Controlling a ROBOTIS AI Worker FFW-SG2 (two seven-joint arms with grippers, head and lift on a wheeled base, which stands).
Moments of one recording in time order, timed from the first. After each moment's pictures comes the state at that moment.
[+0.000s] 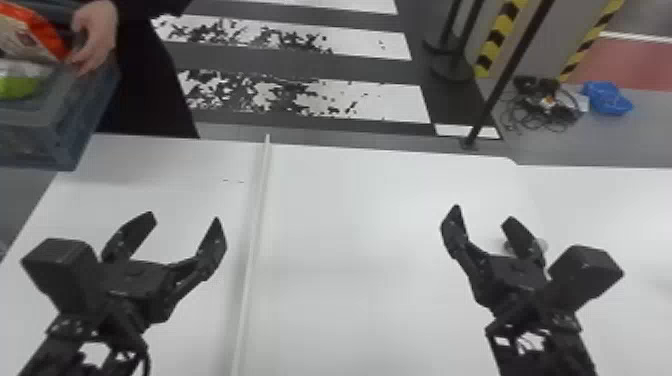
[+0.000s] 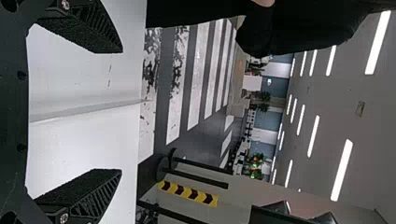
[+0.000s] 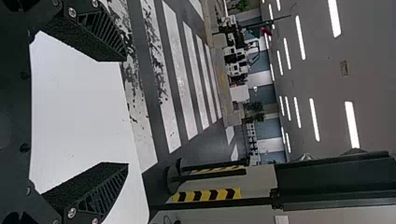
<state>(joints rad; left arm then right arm) 0.58 0.16 -0.06 -2.11 0.23 0.16 -0.07 0.59 -0.06 -0.06 -2.07 -0.27 0.06 -0.05</state>
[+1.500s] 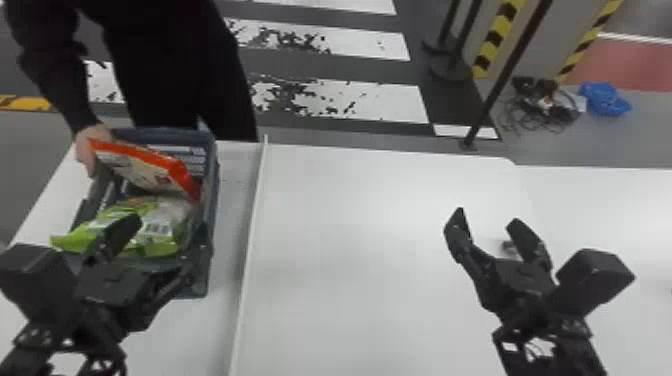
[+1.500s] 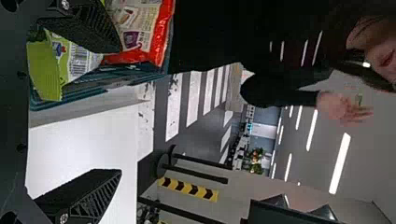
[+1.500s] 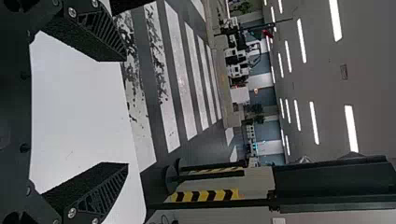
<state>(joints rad) 0.63 0.18 0.00 -2.17 0.25 0.17 -0.13 0.62 -0.06 -0.08 -2.12 -0.26 0.08 -0.04</state>
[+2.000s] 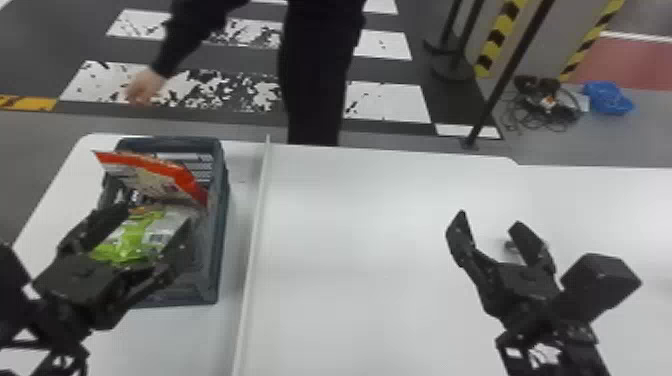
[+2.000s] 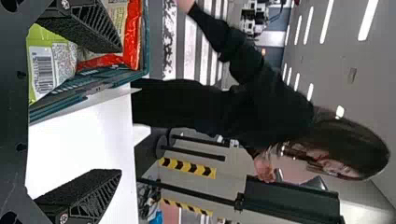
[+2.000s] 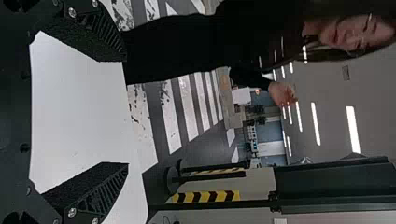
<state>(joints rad) 0.65 0.20 0.13 -2.22 0.29 0.21 -0.34 0.65 -0.06 -0.07 -2.14 -0.26 0.08 -0.04</state>
